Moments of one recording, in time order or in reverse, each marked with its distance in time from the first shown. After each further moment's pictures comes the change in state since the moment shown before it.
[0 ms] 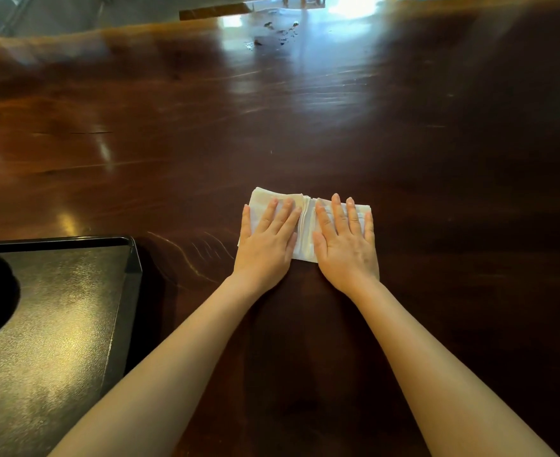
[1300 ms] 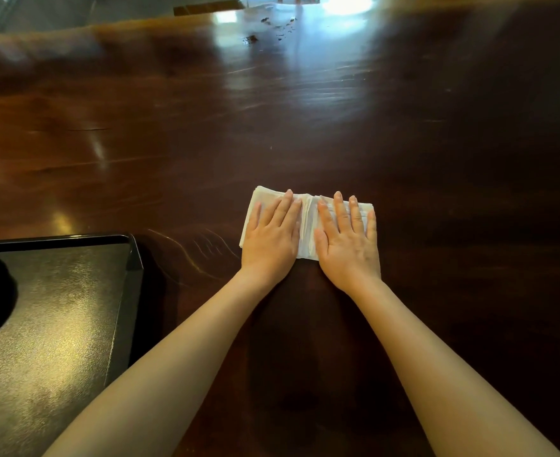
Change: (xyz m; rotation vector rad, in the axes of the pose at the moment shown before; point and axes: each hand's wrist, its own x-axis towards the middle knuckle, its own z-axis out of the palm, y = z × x) left_hand 0.004 0.005 0.007 0.000 0.073 -0.039; right_hand -0.006 -0.006 -0.003 -0.001 -0.016 0.049
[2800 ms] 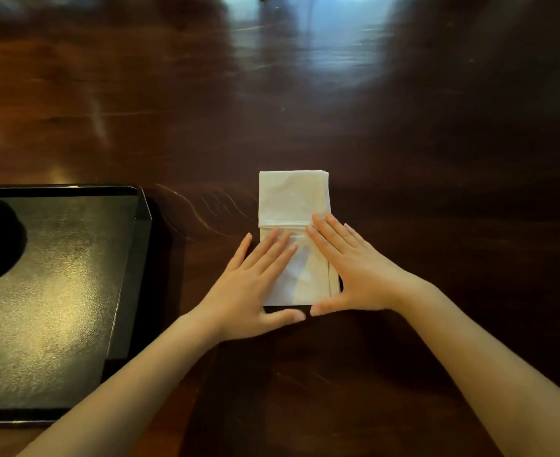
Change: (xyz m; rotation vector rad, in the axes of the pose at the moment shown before) left_hand -0.127 -0.017 -0.032 -0.135 -0.281 0.272; right_hand -0.070 0.013 -0.037 0.093 -0.458 -0.568
